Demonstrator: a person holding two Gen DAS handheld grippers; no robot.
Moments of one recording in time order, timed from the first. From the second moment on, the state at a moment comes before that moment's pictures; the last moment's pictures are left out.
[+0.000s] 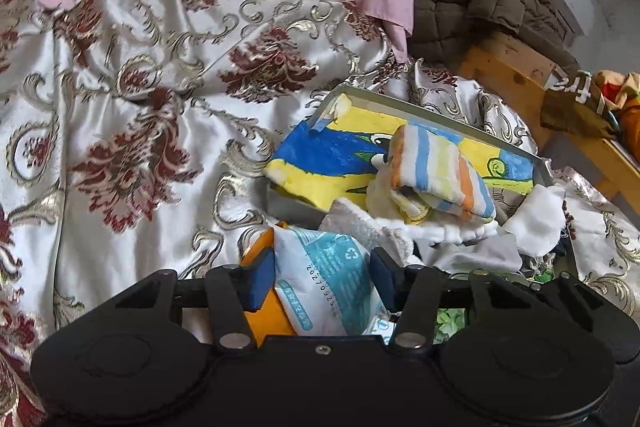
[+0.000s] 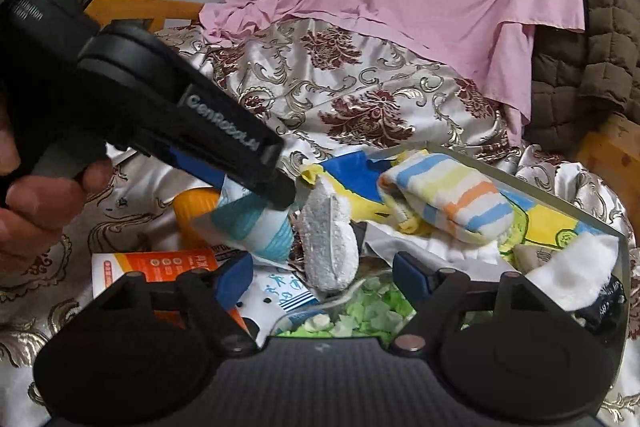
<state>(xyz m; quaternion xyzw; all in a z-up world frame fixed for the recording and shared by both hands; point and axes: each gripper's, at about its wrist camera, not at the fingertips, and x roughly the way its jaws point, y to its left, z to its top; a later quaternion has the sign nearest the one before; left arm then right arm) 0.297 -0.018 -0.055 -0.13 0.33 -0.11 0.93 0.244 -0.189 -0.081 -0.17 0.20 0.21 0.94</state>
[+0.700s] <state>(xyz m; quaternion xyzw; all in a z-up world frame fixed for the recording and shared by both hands) 0.246 0.049 -0.083 -0.28 0.28 -0.14 0.91 0.247 -0.185 -0.082 -0.19 0.21 0.19 0.94</state>
